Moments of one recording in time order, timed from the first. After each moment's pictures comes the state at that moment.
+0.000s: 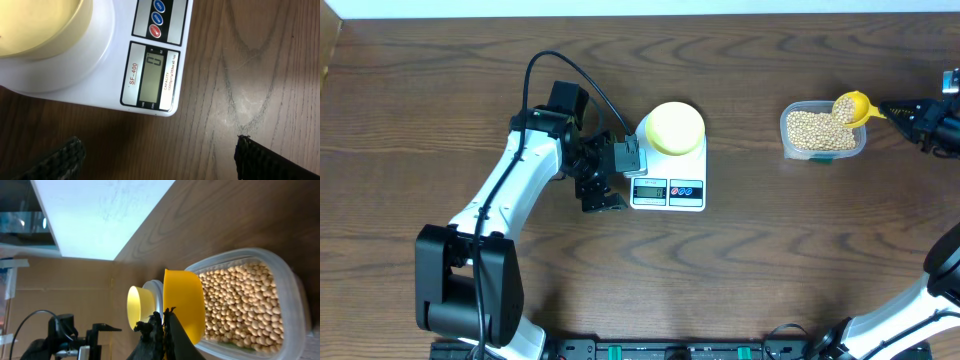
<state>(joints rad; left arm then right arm) -0.21 1.73 1.25 -0.98 0.52 1.24 -0.63 1.98 1.51 -0.83 -1.21 -0.02</state>
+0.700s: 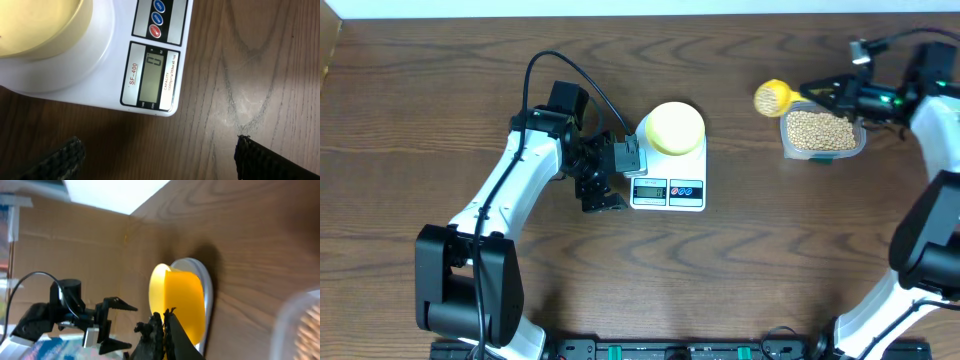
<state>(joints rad) -0.21 1.73 1.25 -0.98 0.52 1.24 -0.28 1.98 1.51 -0.66 -1.23 0.11</state>
